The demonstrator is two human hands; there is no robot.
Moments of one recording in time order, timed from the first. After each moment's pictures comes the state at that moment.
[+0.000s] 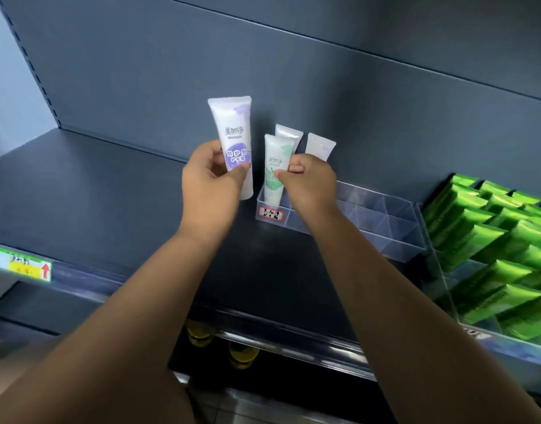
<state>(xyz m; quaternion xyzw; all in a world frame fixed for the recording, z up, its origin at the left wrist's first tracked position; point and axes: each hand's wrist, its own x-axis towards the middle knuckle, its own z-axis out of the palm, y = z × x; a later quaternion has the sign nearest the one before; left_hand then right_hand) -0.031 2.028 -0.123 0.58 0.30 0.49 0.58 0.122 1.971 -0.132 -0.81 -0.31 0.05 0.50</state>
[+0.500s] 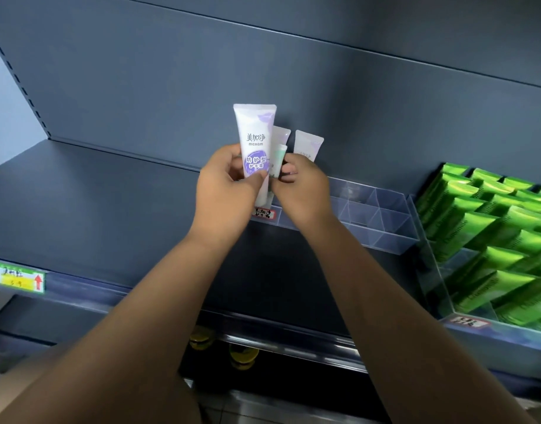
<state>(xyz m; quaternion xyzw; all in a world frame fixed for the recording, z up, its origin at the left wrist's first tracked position) -0.017 2.006 -0.115 0.65 0.28 0.42 0.57 0.118 1.956 -0.141 -0.80 -0.36 0.02 0.48</state>
